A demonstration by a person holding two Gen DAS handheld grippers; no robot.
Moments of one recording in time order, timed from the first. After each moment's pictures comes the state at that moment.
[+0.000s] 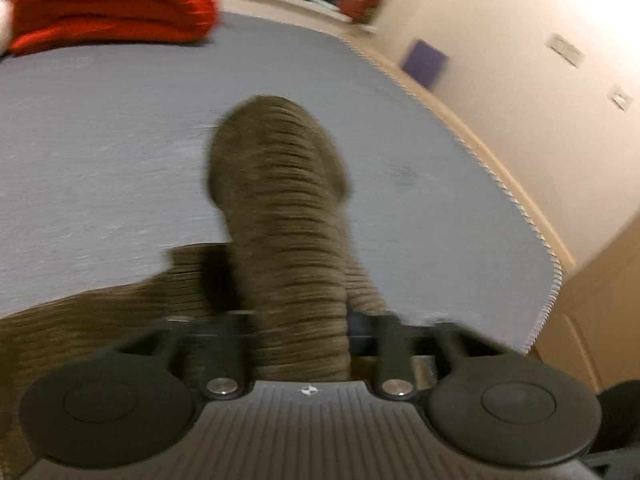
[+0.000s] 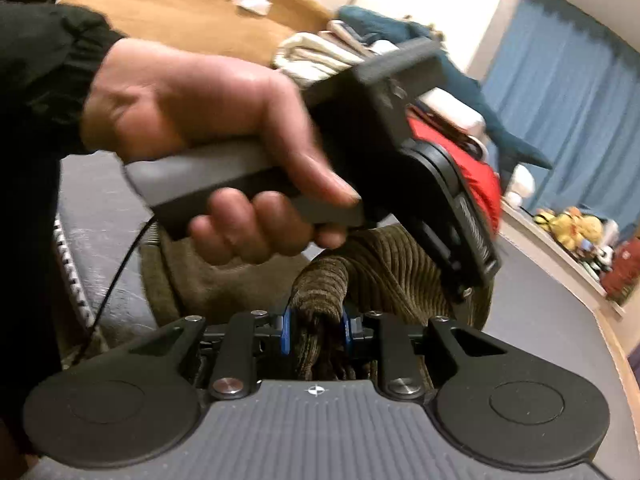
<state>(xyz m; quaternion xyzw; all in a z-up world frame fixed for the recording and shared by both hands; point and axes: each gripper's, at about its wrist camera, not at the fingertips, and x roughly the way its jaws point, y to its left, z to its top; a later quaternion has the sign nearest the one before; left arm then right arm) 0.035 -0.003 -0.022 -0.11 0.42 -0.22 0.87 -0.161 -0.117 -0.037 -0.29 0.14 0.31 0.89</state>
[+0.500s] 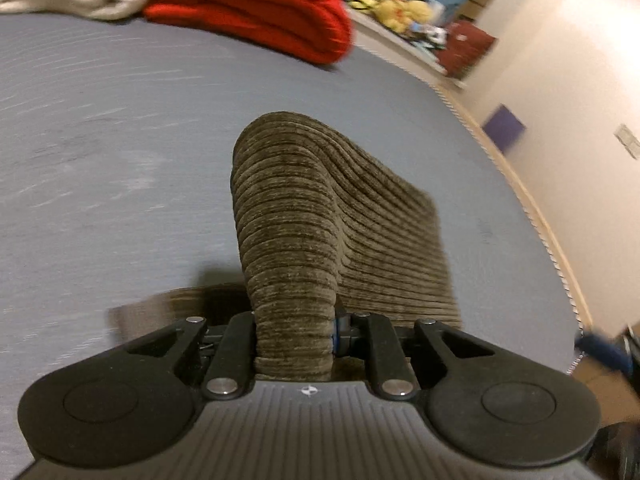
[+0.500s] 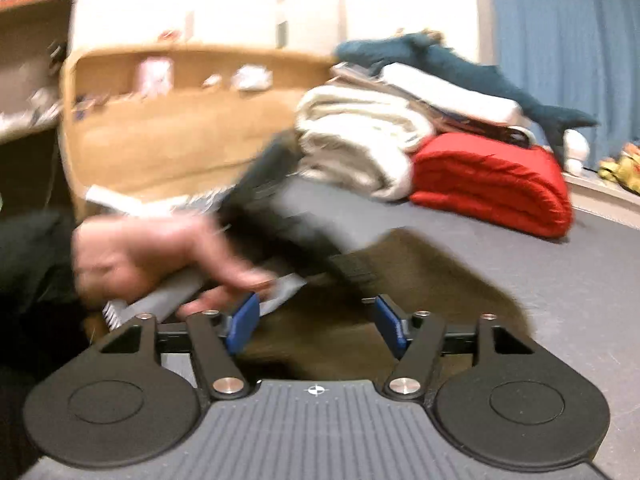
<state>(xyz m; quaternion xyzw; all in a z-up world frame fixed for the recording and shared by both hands) 0.019 0.161 -0.021 -0.18 0.42 -0.11 0.88 -0.107 -0.114 0.032 -0.06 0.17 0.38 0.91</state>
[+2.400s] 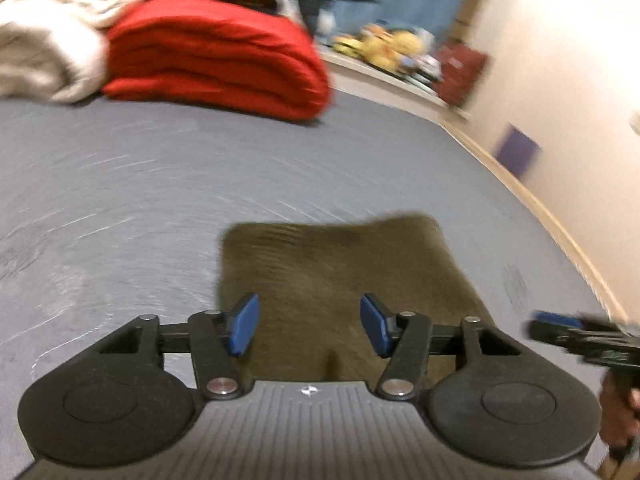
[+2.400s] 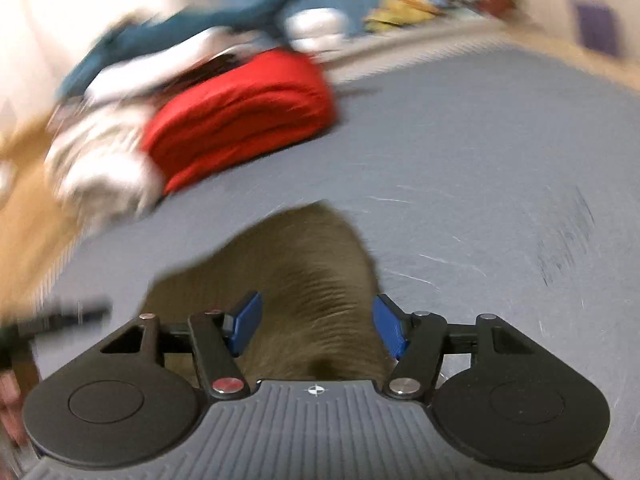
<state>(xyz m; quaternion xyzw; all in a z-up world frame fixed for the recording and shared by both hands) 0.143 0.027 -0.016 -0.10 0.34 -0.10 0.93 0.111 -0.284 -0.025 0.07 0.31 0.19 0.93</state>
